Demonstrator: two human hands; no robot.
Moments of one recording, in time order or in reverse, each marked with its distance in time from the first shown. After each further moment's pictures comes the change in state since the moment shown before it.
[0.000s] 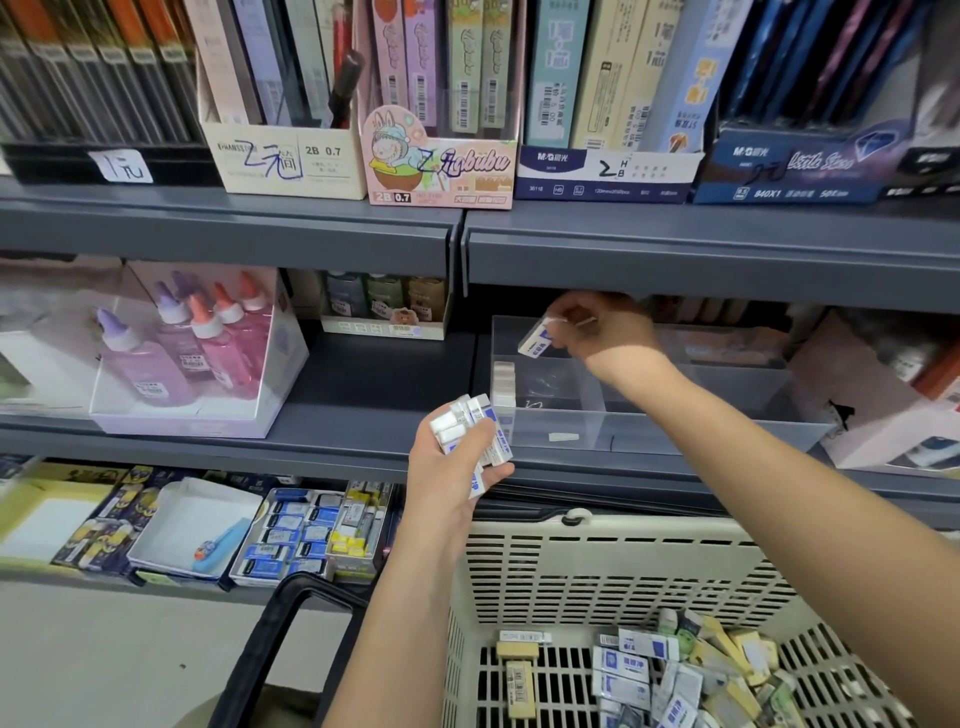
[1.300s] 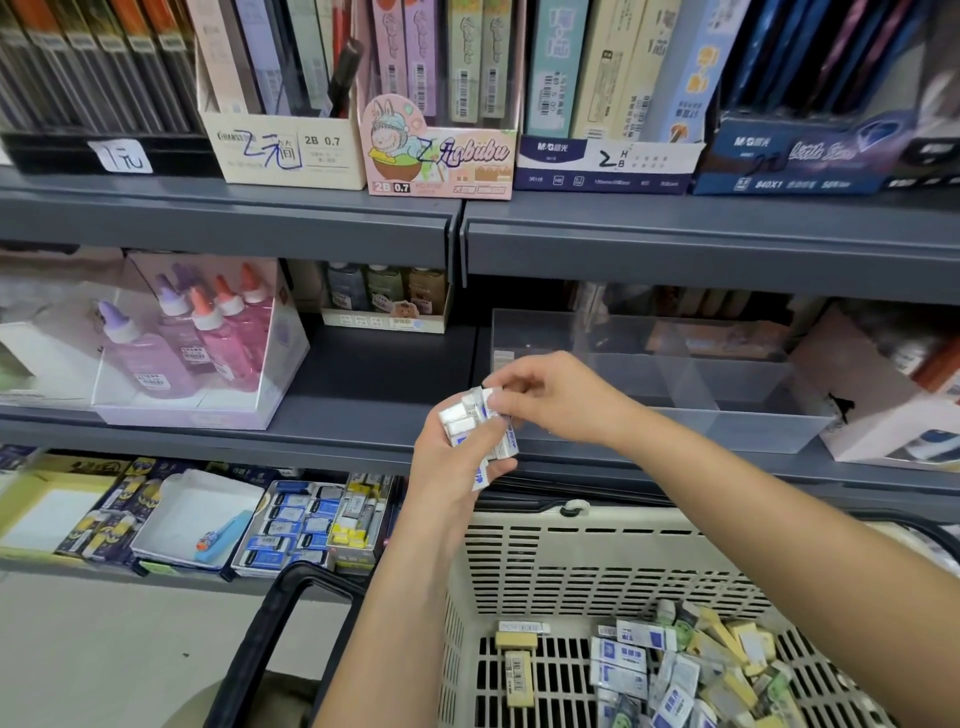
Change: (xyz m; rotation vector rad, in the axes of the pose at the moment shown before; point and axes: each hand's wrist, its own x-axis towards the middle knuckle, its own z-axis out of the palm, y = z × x) left_hand -0.005 0.004 0.003 0.053 -0.102 -0.001; right_hand -0.053 -0.018 0.019 0.173 -0.464 -0.124
